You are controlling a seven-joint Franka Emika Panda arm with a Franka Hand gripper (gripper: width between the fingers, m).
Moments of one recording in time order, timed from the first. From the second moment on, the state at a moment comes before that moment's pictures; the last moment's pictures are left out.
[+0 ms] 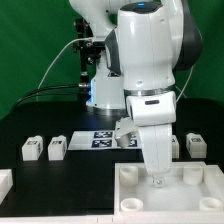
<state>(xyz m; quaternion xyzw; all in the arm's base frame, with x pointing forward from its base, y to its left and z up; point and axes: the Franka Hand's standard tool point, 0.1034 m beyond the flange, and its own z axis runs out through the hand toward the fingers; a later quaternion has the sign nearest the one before) 0.497 0.062 0.005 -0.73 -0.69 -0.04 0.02</state>
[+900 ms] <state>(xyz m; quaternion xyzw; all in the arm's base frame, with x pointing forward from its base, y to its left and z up) 0.479 0.128 0.064 -0.93 -0.36 -0.07 0.03</state>
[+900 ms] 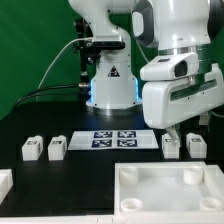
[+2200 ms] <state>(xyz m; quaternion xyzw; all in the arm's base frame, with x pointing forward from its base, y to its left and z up) 0.439 0.174 0.054 -0.98 0.02 0.20 0.04</state>
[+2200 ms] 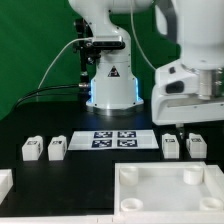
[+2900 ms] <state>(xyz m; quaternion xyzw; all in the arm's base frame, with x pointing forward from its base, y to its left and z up) 0.421 0.172 0.030 -0.93 0.01 0.36 0.04</state>
